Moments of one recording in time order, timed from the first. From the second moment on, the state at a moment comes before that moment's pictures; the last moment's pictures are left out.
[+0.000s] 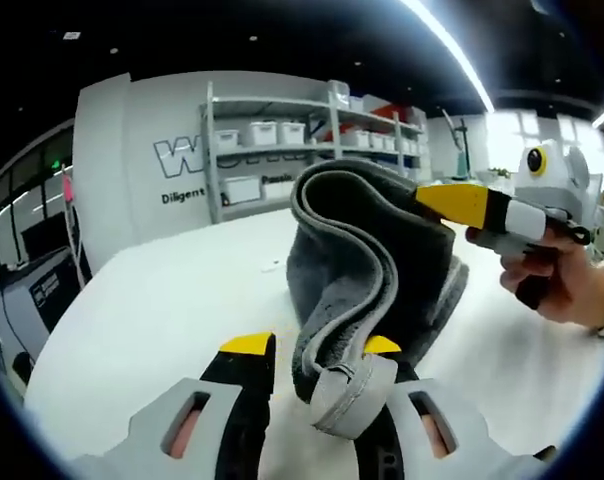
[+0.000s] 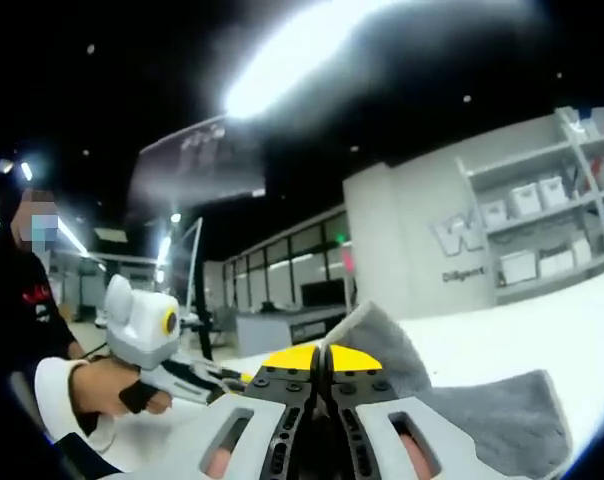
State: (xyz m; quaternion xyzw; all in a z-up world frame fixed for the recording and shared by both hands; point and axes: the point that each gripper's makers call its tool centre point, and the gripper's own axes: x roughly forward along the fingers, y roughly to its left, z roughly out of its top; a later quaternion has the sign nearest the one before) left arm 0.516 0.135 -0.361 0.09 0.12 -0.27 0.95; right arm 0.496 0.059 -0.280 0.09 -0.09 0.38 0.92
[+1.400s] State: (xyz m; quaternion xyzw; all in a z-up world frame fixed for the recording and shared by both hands) left arm 0.514 0.088 -0.364 0.21 0.08 -0.32 0.92; right arm 0.495 0.066 -0.272 0.12 -0.10 0.37 0.92
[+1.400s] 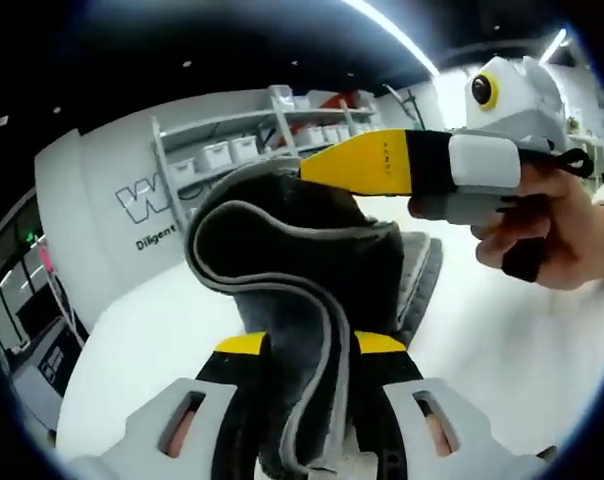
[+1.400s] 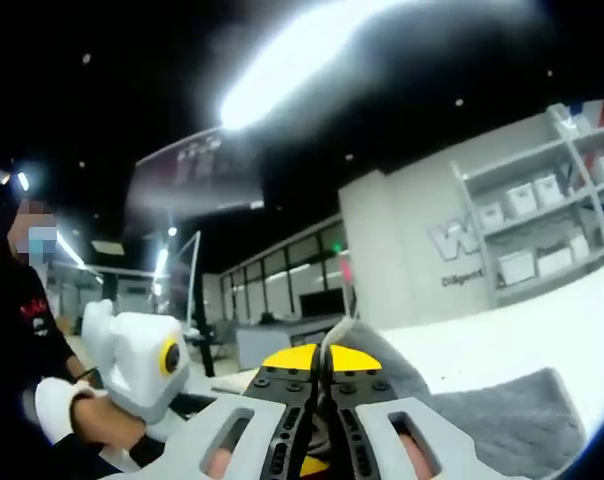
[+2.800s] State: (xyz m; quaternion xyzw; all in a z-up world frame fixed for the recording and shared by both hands) left arm 0.542 0.165 -0.365 0.05 0.13 -0.23 0.96; right arm 0.484 0.108 -0.285 0.06 -0.09 0.39 0.91
